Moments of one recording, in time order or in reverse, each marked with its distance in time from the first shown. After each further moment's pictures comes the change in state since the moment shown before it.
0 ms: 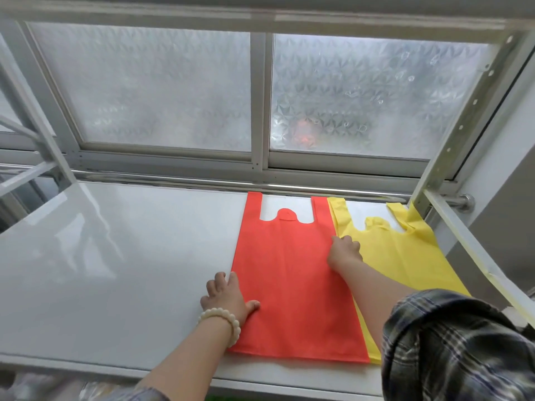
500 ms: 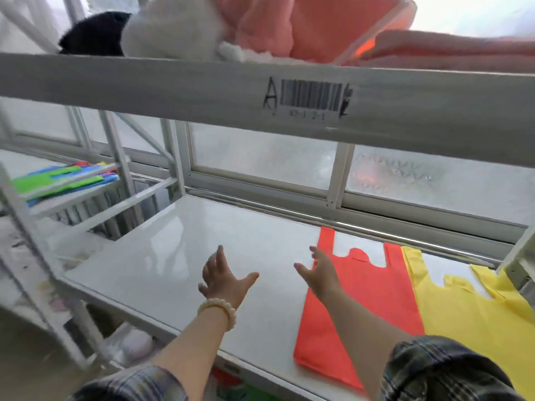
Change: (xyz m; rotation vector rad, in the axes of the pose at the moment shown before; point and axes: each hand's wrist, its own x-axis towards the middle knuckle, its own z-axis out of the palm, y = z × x) left_hand -0.035 -0.116 -0.109 -0.520 0.388 -0.263; right_hand -0.117 -0.167 0.008 0.630 -0.132 -0.434
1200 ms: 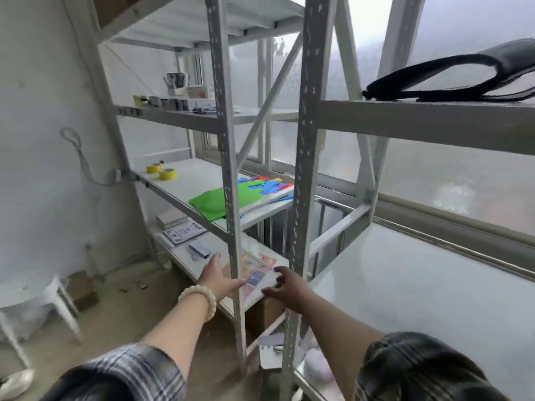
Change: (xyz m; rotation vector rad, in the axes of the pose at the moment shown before) left_hand 0.107 -0.383 -0.412 -0.213 0.091 -0.242; right_hand -0.155 -0.358 0.443 -0.129 -0.636 -0.295
